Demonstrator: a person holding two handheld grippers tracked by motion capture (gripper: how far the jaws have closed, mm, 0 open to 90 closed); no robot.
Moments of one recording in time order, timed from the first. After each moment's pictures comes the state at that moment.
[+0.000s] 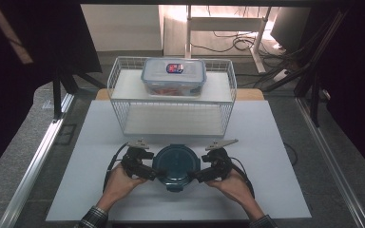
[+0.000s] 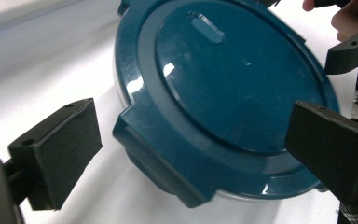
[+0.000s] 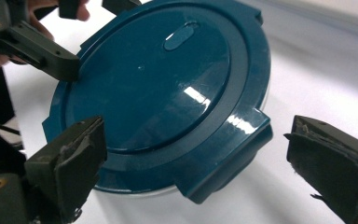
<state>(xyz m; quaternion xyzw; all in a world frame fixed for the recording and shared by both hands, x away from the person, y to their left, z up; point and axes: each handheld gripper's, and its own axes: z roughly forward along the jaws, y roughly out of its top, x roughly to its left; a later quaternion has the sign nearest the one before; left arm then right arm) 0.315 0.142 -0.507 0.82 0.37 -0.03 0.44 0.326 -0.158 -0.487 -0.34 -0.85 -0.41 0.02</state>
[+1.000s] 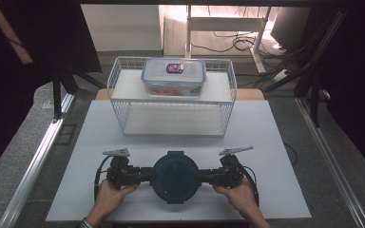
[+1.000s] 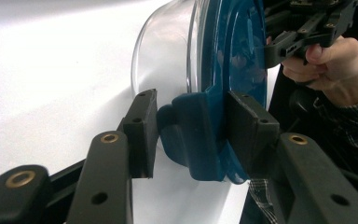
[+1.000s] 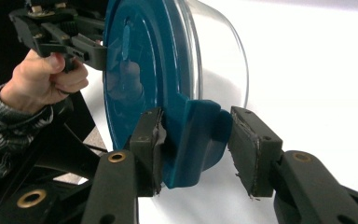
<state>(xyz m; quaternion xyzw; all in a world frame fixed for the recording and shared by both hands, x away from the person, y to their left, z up) 0.274 0.176 -0.509 0.75 0.40 -0.11 0.52 0.301 -0.189 -0.484 -0.39 -0.79 -0.45 0.13</state>
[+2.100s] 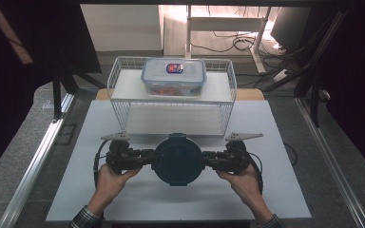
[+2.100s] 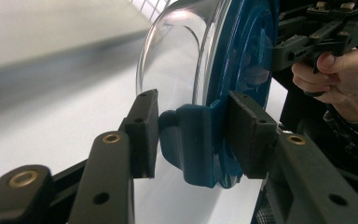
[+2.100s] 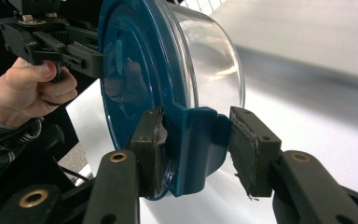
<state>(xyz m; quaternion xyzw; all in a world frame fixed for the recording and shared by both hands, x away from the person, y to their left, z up) 0.294 0.168 -0.444 0.75 0.38 -0.04 0.53 0.315 -0.190 -0.429 -0.36 -0.79 -0.50 0.04</state>
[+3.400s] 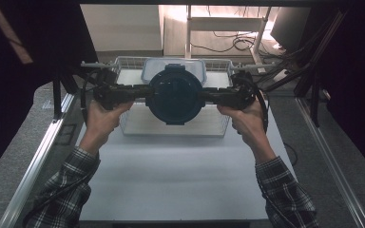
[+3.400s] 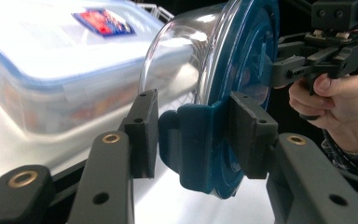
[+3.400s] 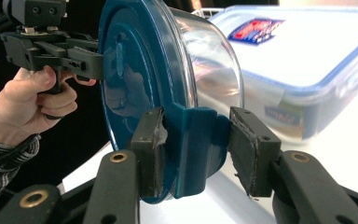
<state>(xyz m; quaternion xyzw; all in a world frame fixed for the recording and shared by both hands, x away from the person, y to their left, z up) 0.379 0.193 -0.297 0.72 0.37 0.02 0.59 0.398 -0.168 -0.281 -0.33 -0.77 -0.54 -0.02</state>
